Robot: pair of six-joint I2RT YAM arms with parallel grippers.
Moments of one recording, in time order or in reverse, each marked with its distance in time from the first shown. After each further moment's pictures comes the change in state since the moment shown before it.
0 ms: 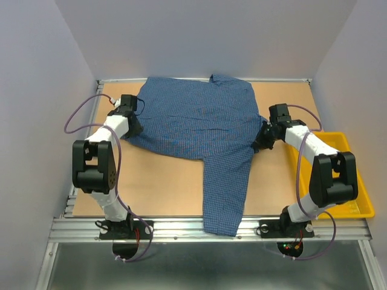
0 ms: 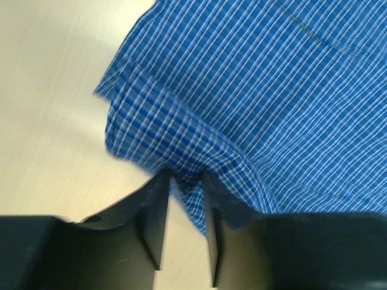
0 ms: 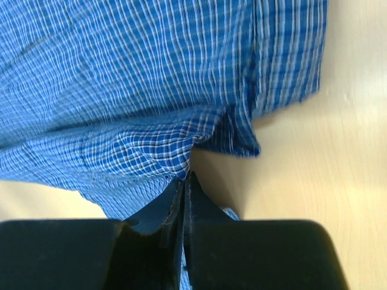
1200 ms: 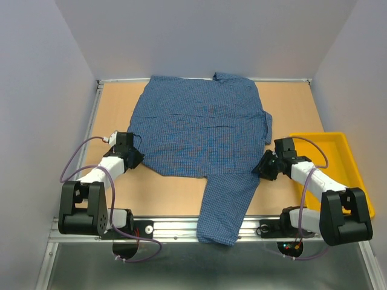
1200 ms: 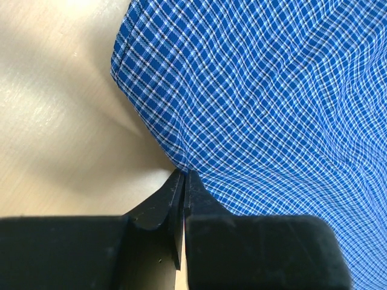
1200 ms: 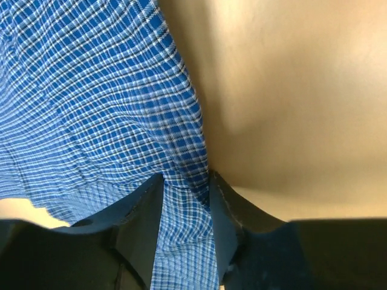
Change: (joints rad) left arm 0.001 -0.391 -0.597 0.273 0.143 -0.313; right arm 0.000 -0.326 -0.492 0.167 0.016 0.050
